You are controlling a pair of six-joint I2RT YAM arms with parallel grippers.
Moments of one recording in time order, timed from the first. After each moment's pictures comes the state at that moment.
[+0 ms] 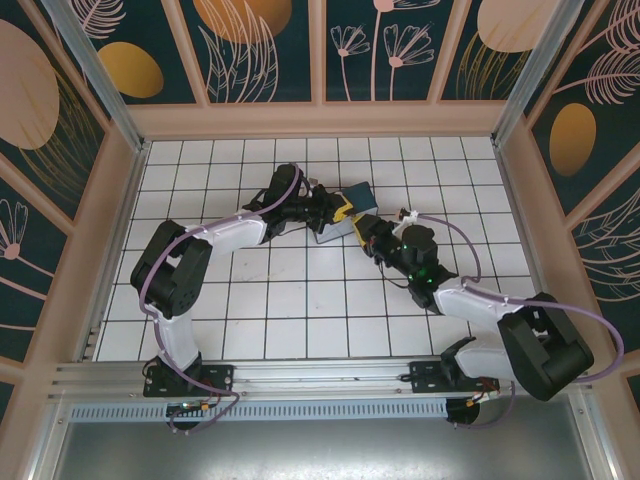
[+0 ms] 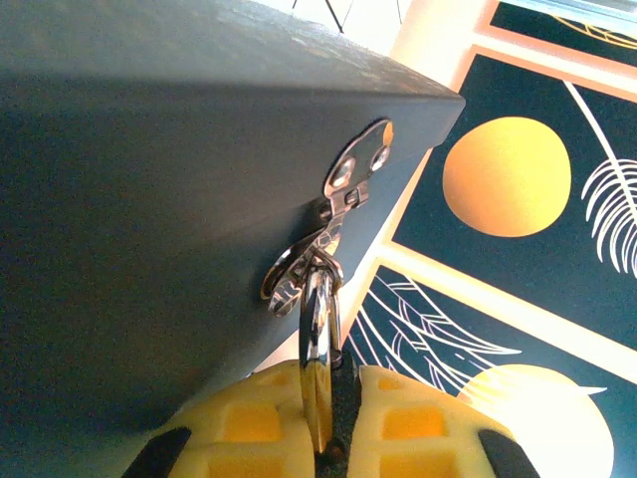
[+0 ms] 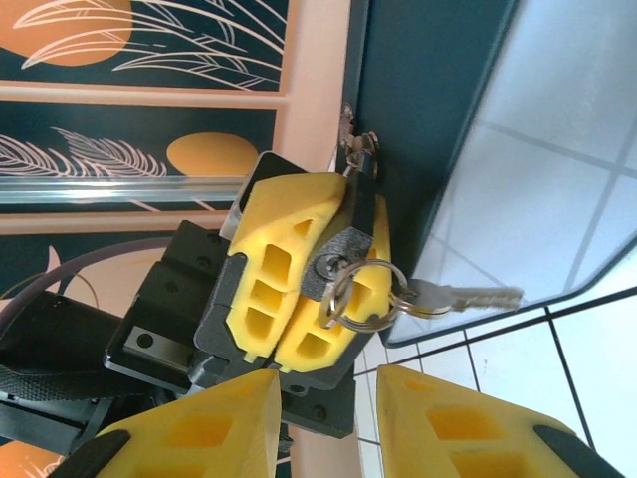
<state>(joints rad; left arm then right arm) -0.59 1.88 1.20 0.23 0.64 -1.60 0.56 1.26 0.41 0.68 -0.19 1.45</state>
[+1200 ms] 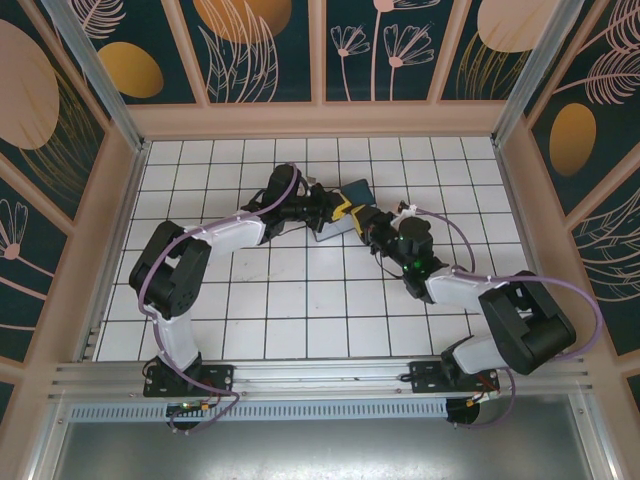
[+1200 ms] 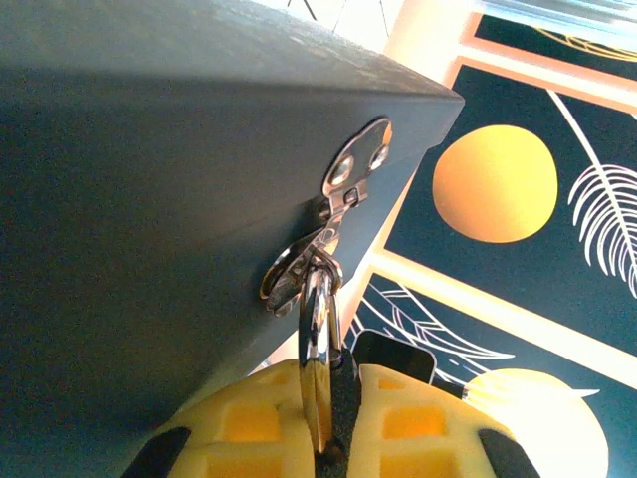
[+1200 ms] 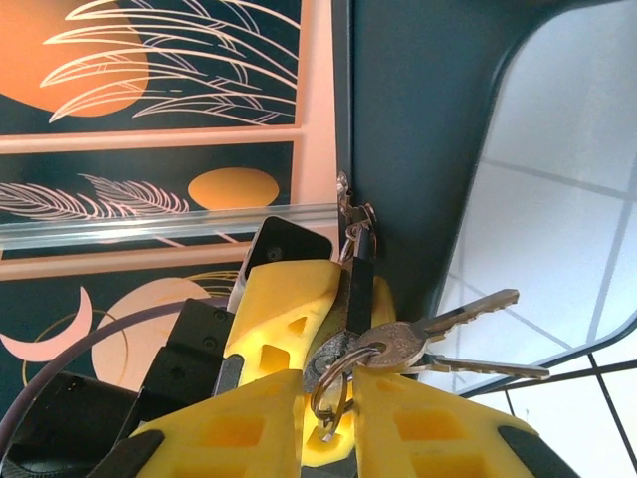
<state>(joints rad) -0.59 1.87 1.18 0.26 0.62 -1.60 0.53 1.41 0.48 0.81 -0.19 1.53</state>
